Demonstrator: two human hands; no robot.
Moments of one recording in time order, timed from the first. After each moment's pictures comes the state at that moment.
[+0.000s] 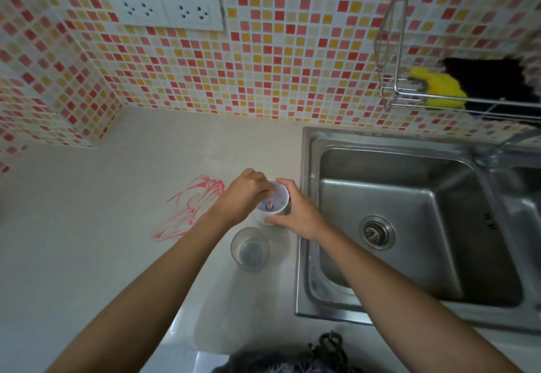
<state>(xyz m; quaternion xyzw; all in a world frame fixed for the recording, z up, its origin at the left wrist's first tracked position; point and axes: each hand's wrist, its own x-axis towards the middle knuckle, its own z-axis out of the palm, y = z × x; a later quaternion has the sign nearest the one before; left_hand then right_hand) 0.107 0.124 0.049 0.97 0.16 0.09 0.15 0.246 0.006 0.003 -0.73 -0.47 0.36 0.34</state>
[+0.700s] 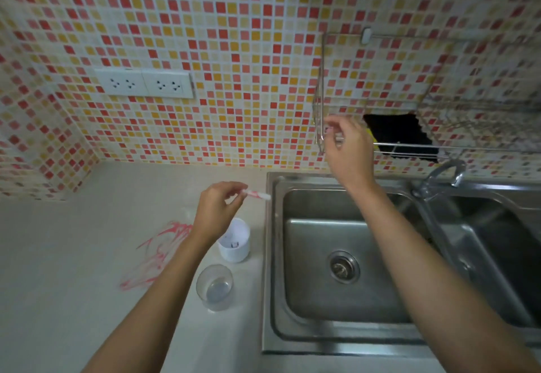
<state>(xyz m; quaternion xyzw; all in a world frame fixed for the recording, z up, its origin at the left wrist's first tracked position) 0.138 0.089 0.123 0.85 0.34 0.30 0.28 0.366 -0.029 0.210 -0.76 -0.44 -0.15 0.45</state>
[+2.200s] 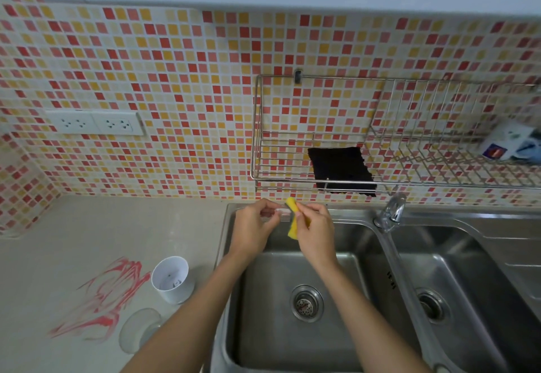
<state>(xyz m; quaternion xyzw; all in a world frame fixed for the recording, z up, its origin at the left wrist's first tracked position) 0.328 -0.008 0.143 0.81 0.31 0.33 0.37 0.431 -0.106 0.133 -0.79 -0.37 0.03 0.48</state>
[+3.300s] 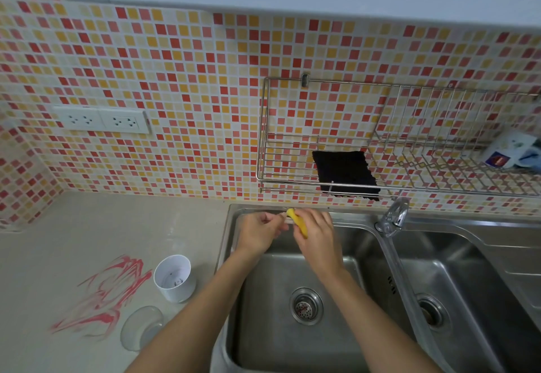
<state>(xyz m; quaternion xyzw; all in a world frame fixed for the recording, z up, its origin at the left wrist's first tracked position) 0.334 -0.013 0.131 0.65 0.41 0.26 0.58 0.440 -0.112 0.109 -0.78 -0.51 -0.15 0.33</state>
